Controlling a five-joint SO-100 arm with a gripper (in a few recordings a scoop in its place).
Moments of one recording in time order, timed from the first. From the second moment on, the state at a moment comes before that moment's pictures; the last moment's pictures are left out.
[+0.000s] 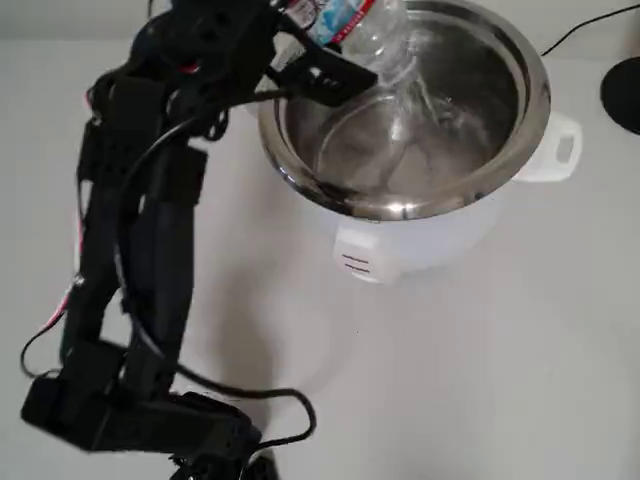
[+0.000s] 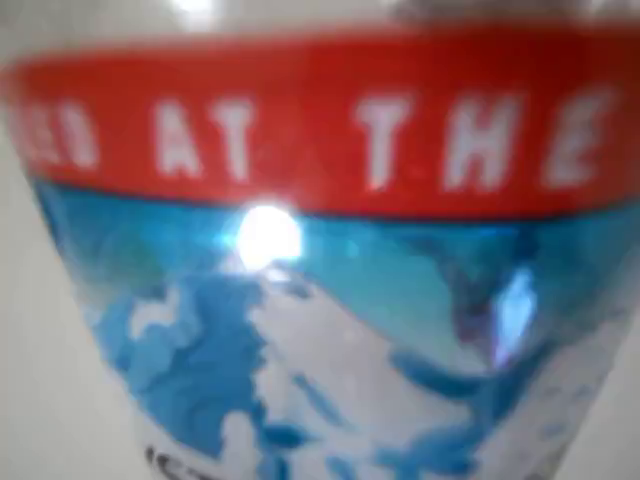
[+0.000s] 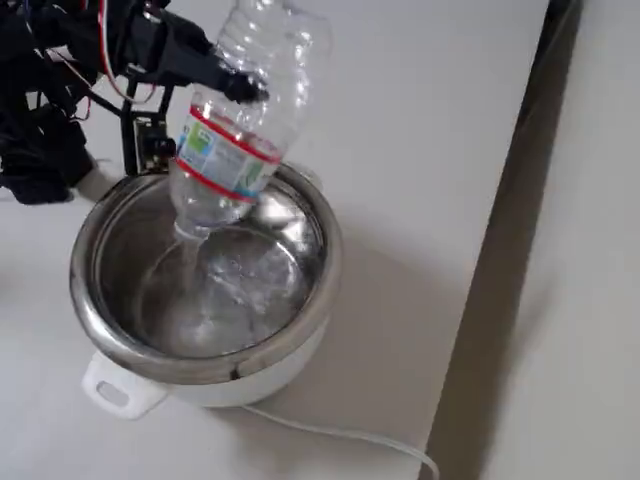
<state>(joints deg) 2.6 100.9 67.2 30.3 54.5</state>
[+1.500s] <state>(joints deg) 5.7 96.9 53.6 36.3 59.3</state>
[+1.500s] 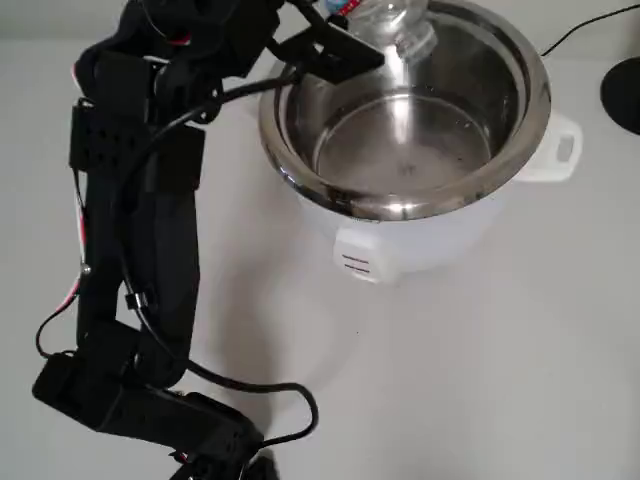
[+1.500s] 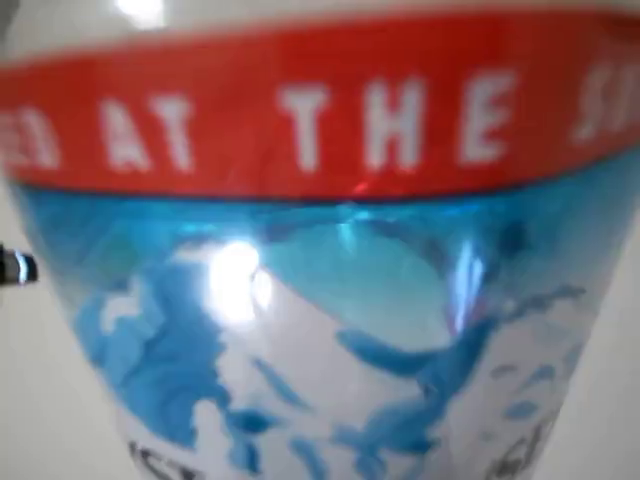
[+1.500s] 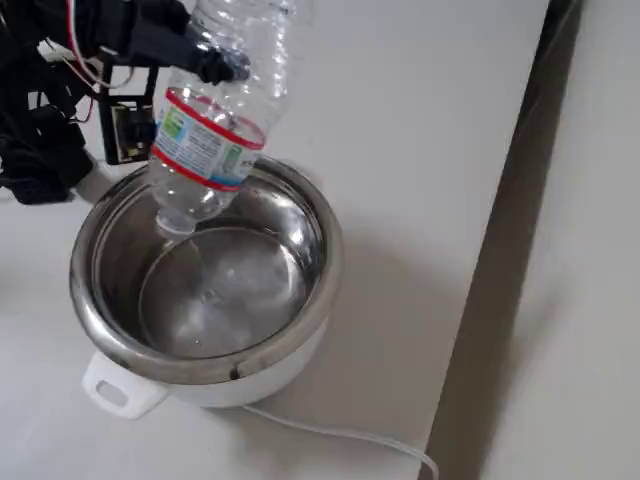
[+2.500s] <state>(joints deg) -9.1 89.4 53.6 37.3 -2.0</state>
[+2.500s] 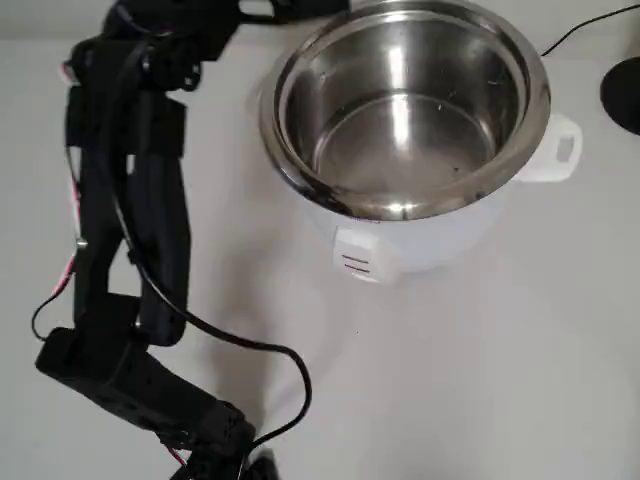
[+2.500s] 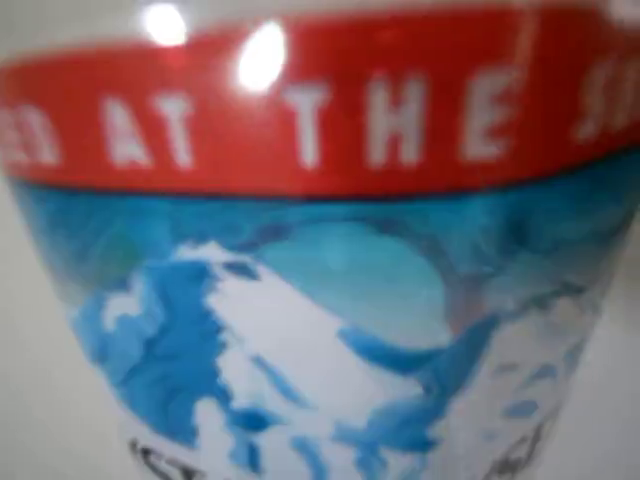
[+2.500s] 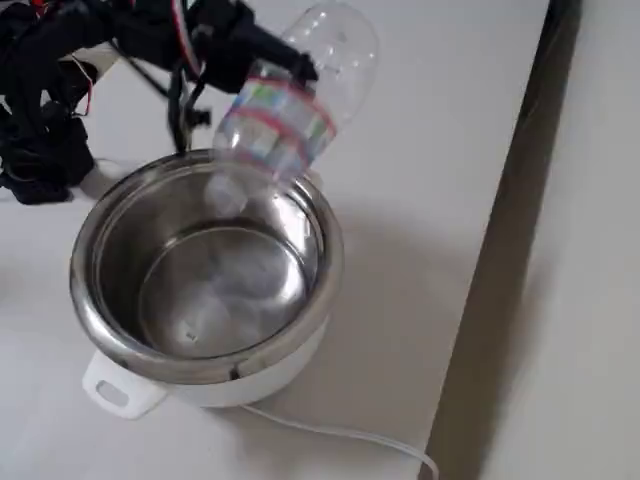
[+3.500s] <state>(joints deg) -33.9 66.0 127.1 -63.1 -77.6</state>
